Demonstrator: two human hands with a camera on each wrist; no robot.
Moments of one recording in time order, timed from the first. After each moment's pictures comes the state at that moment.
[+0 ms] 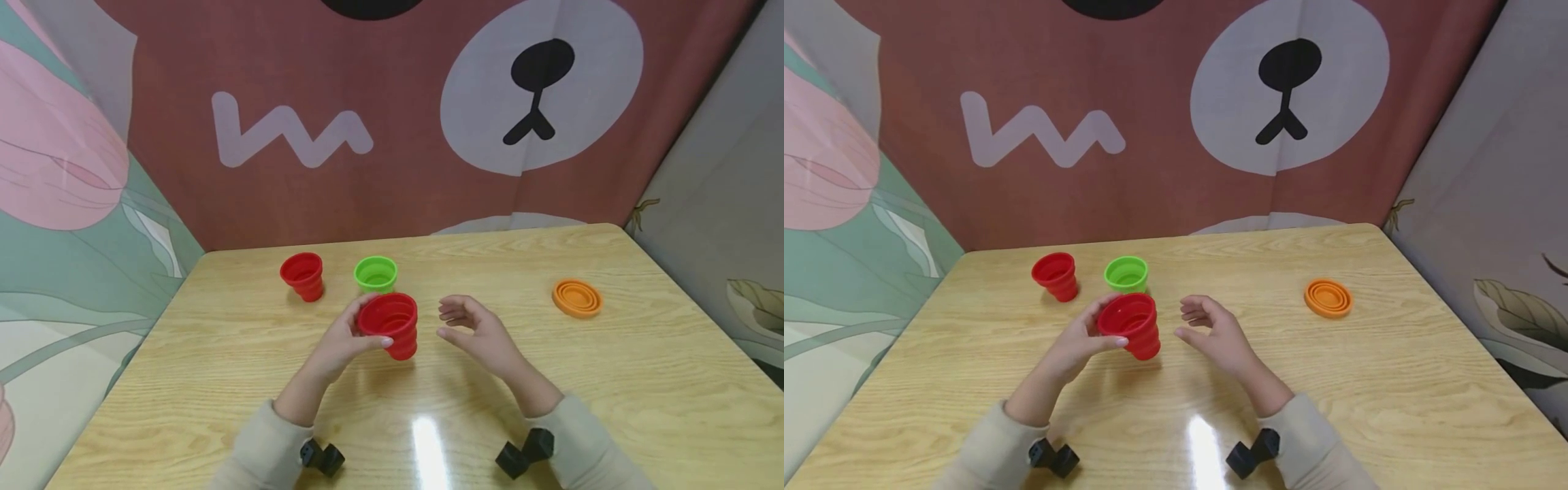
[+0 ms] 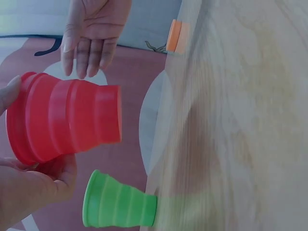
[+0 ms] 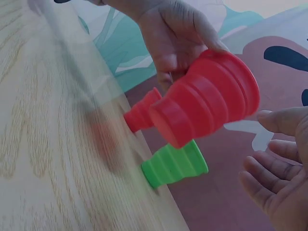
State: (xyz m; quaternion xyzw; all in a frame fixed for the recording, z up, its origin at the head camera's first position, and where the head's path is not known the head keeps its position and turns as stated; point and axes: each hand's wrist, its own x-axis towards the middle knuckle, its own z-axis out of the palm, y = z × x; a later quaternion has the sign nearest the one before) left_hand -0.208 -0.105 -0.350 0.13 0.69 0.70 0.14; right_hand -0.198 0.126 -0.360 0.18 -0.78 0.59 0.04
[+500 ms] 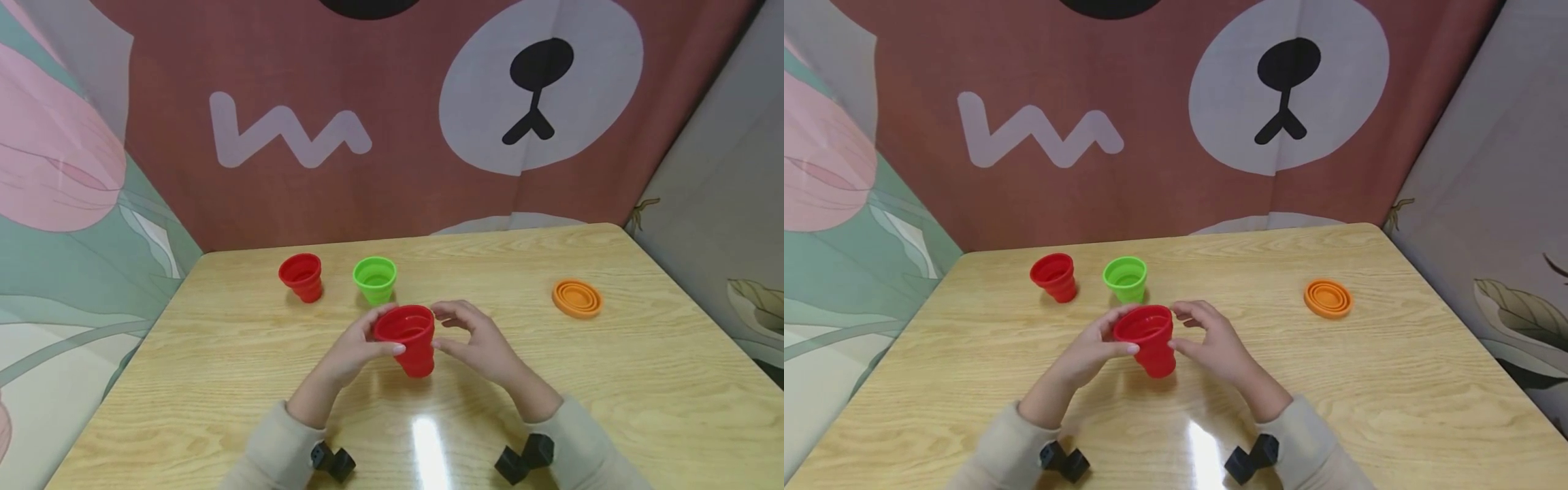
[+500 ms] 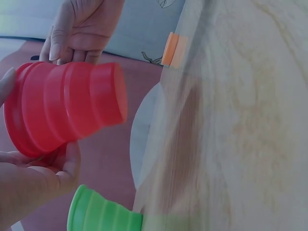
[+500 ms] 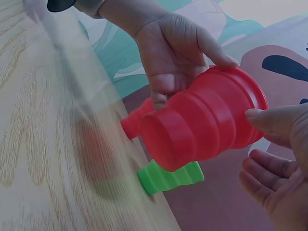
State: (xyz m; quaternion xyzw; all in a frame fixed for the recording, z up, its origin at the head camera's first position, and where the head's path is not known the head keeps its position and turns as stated) left_hand -0.209 -0.092 -0.359 0.15 0.67 0.70 0.21; right_hand -0.195 0.124 -0.361 0.25 -0.80 0.55 0.06
